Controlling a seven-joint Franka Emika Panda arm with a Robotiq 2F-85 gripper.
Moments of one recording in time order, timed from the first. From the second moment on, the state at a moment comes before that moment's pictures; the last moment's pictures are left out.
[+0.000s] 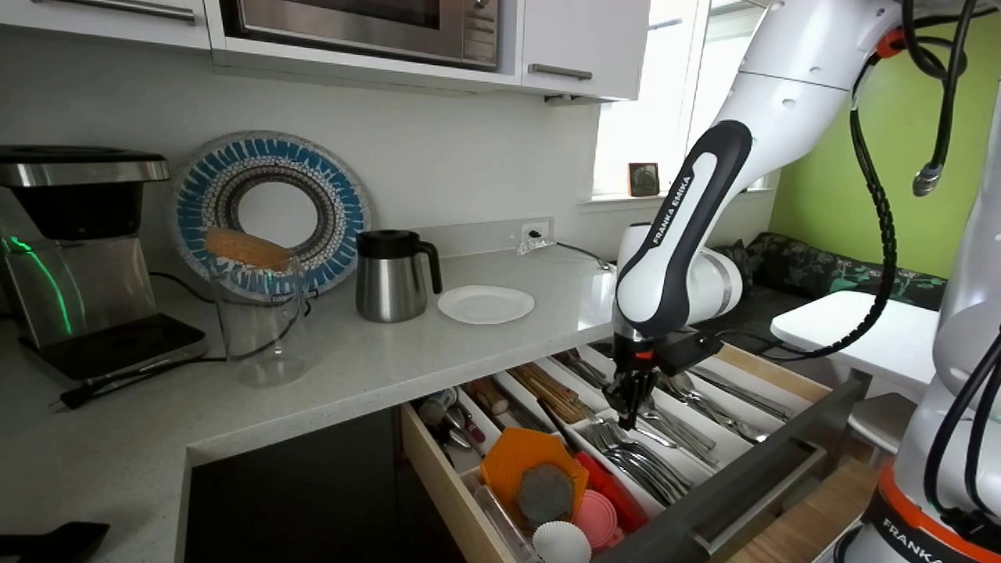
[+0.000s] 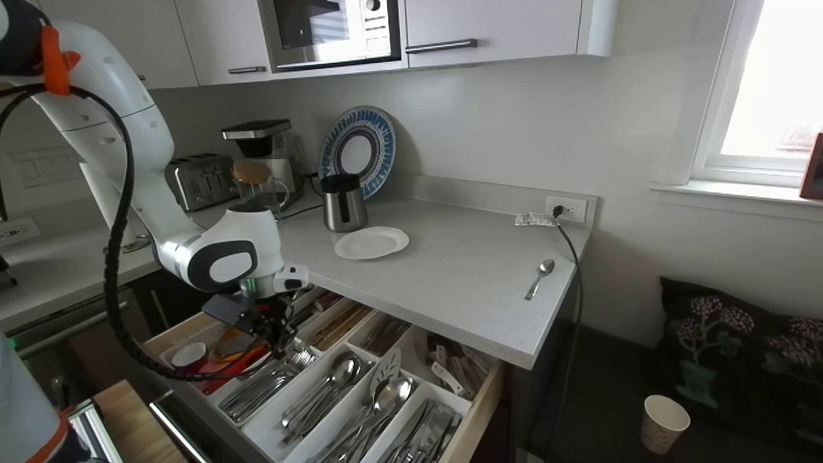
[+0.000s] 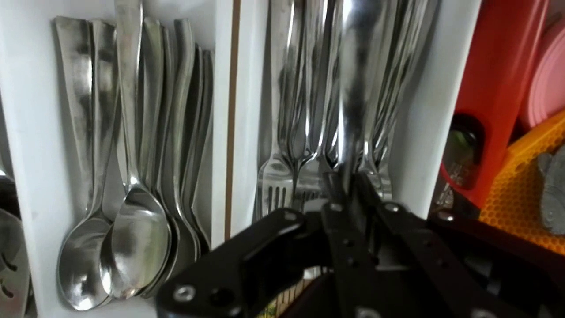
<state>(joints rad) 0.05 0.12 0.03 -2.77 0.04 2.86 -0.12</state>
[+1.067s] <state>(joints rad) 0.07 0.21 0.00 -2.77 -0.08 2.83 0.01</state>
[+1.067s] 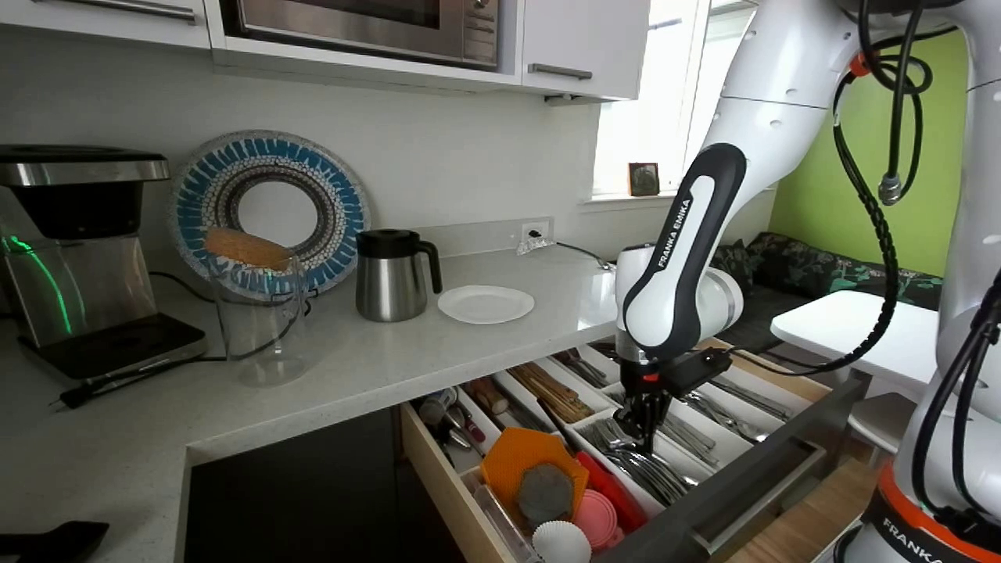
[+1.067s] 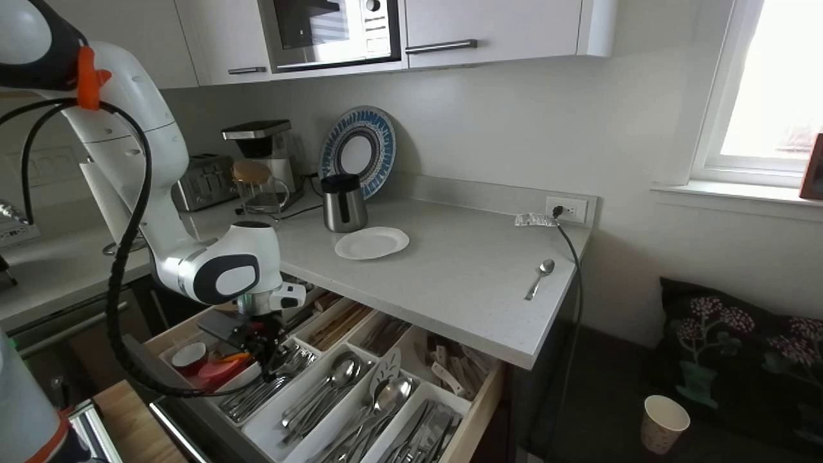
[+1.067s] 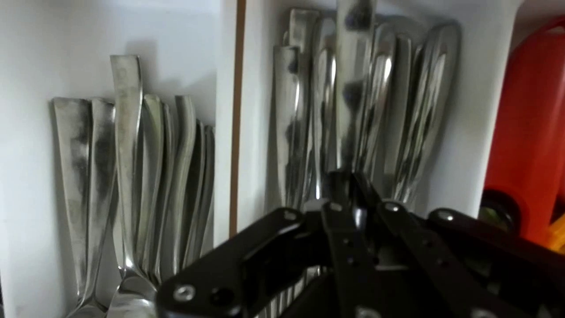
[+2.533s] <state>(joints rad) -0.09 -0.31 -0.08 -2.73 -0.66 2.57 0.26</state>
